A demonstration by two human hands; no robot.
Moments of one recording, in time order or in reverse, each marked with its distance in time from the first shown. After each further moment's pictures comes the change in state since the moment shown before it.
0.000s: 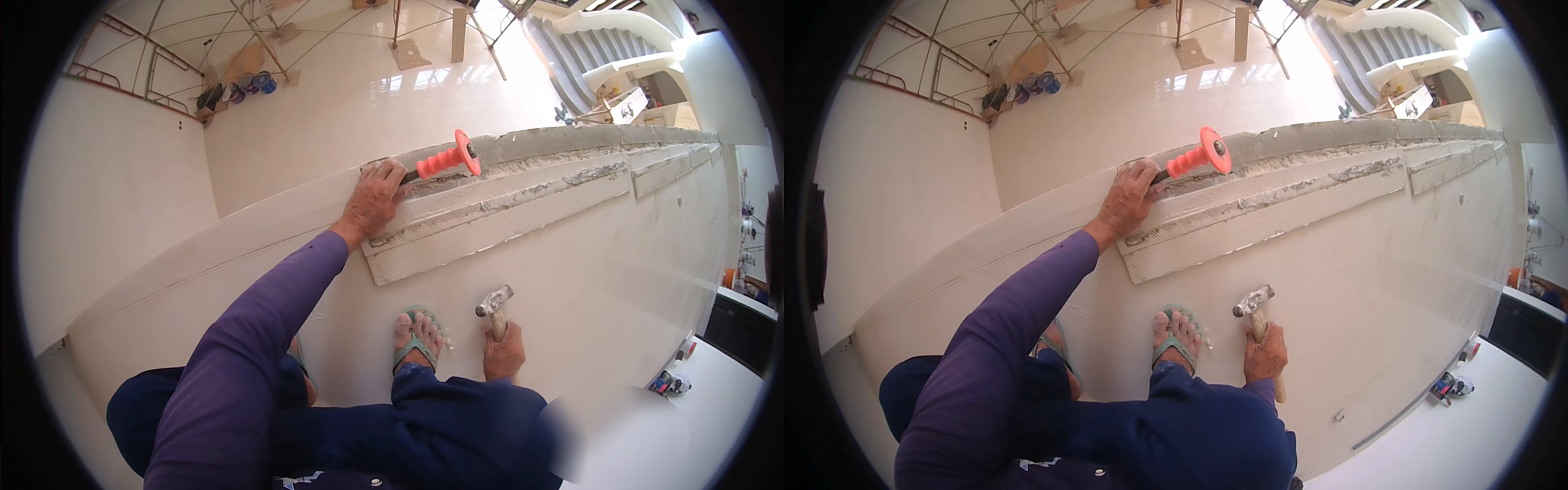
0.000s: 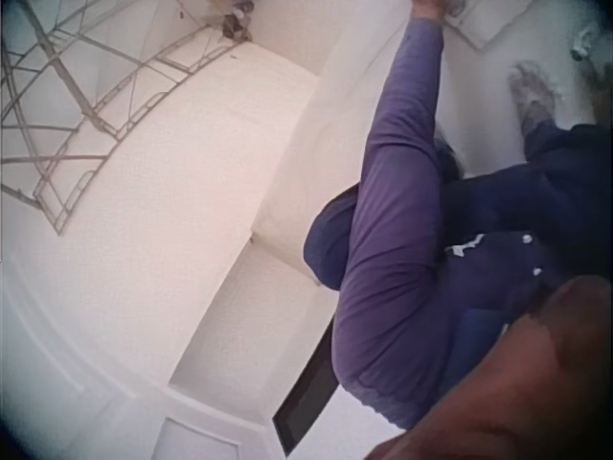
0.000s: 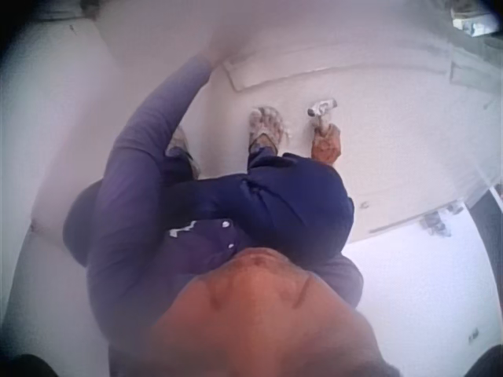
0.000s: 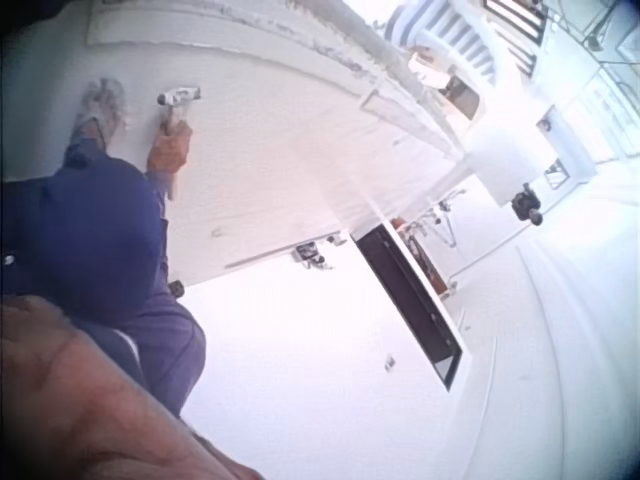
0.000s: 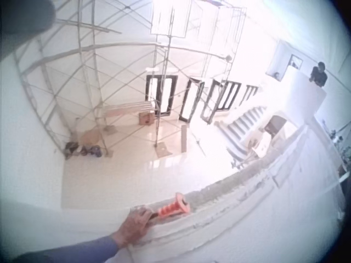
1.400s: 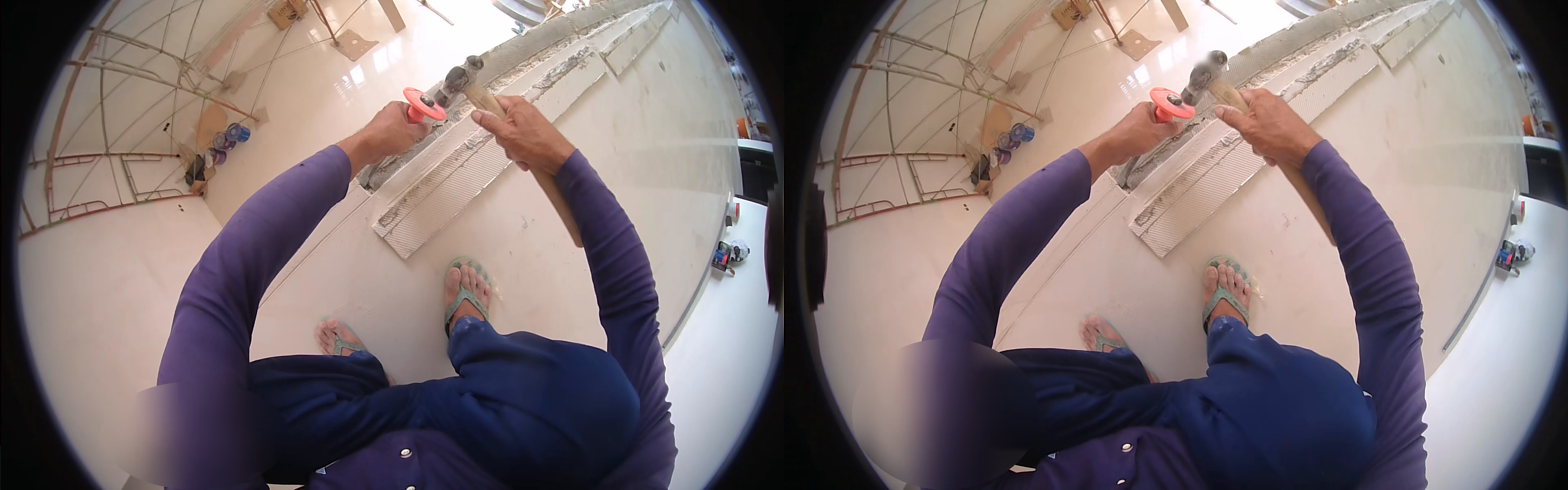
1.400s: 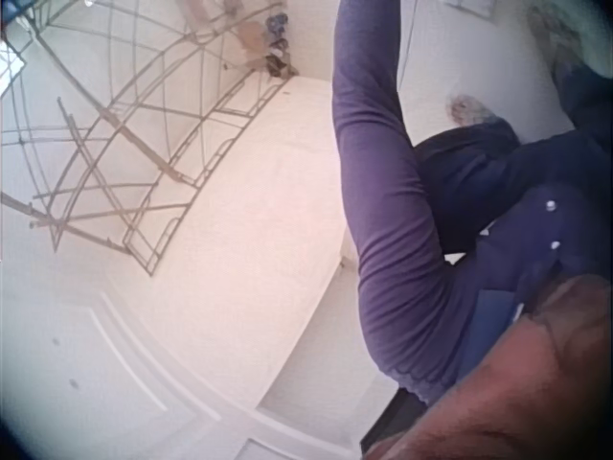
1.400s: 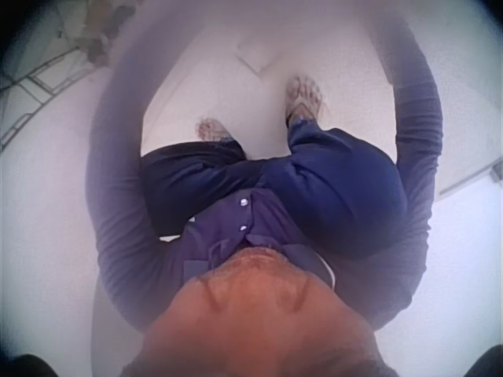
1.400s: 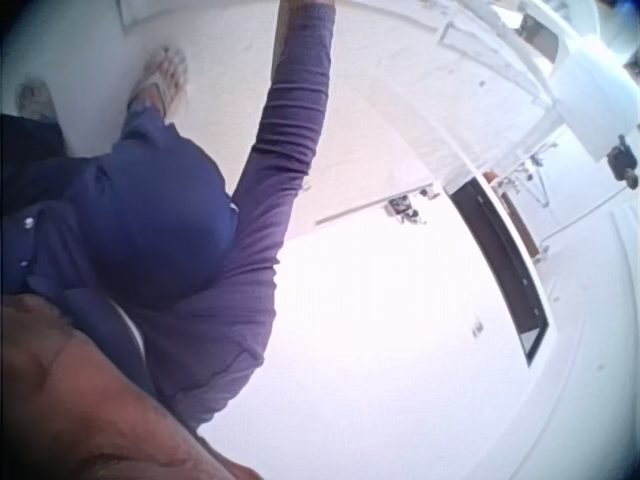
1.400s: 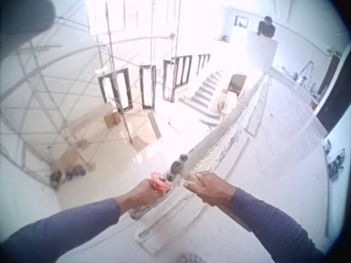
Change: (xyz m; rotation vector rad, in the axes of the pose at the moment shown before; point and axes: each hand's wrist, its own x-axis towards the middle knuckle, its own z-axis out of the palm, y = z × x) left_hand 0.124 0.038 -0.009 -0.407 -0.793 -0.403; right_hand 0.240 -0.166 -0.106 0.797 -0.543 0.011
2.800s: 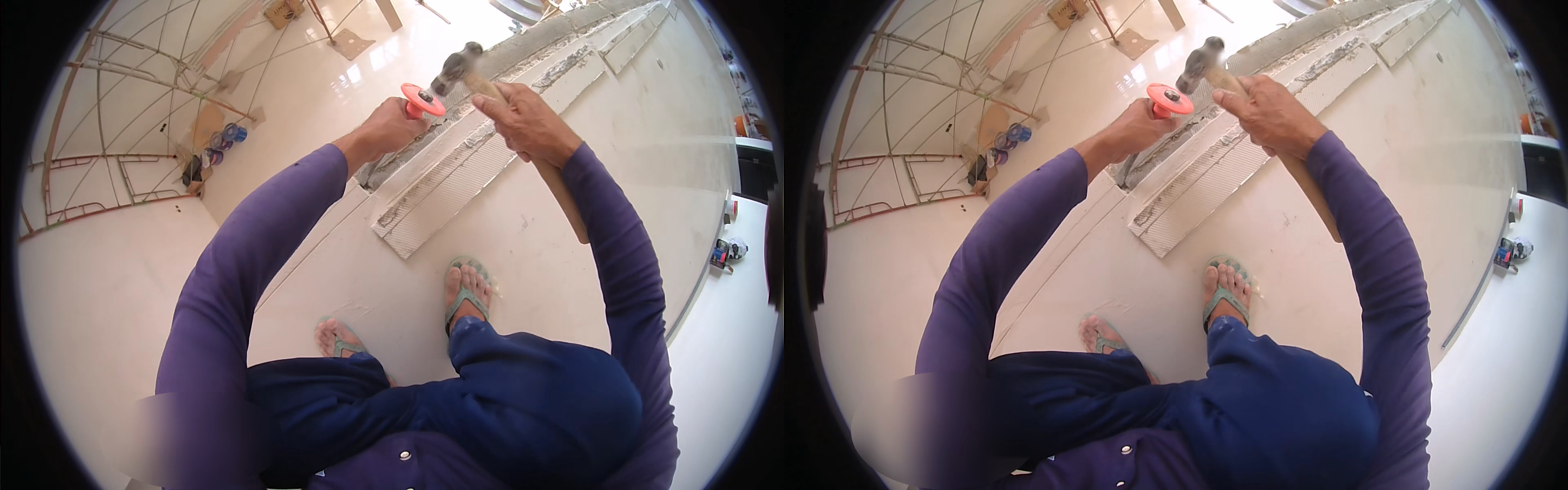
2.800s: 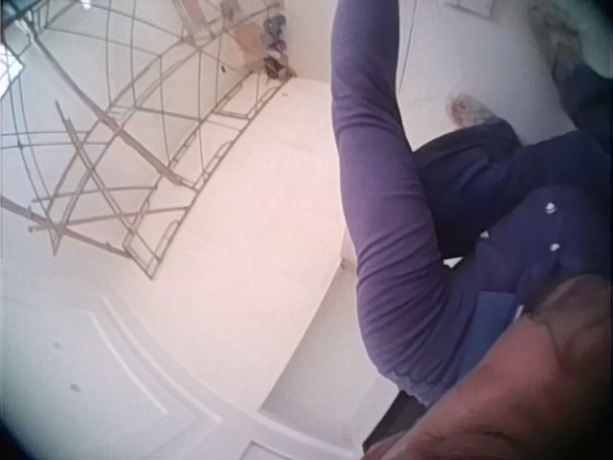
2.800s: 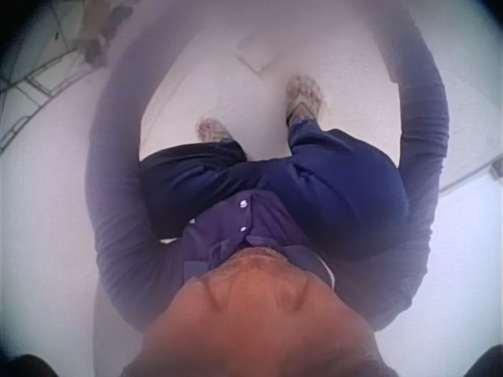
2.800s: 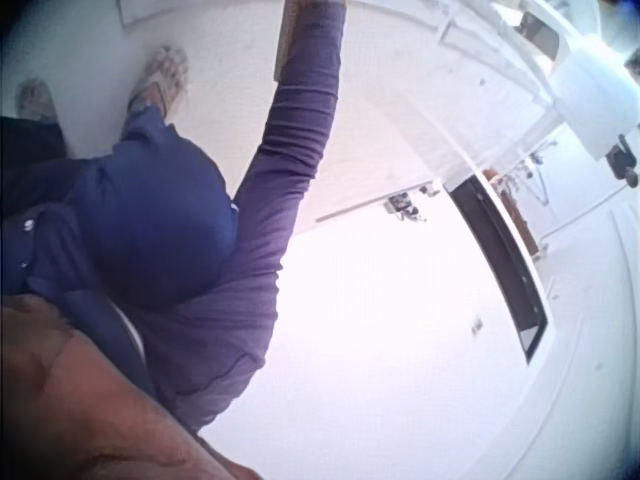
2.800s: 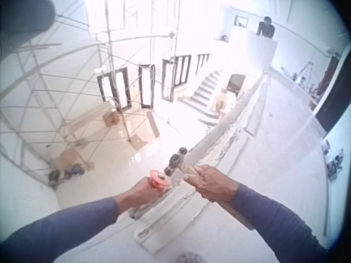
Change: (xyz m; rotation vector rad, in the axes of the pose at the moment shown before) left_hand -0.005 0.005 -0.003 -0.081 0.008 0.026; right_hand 0.003 -0.009 -0.007 -0.032 0.006 -0.051
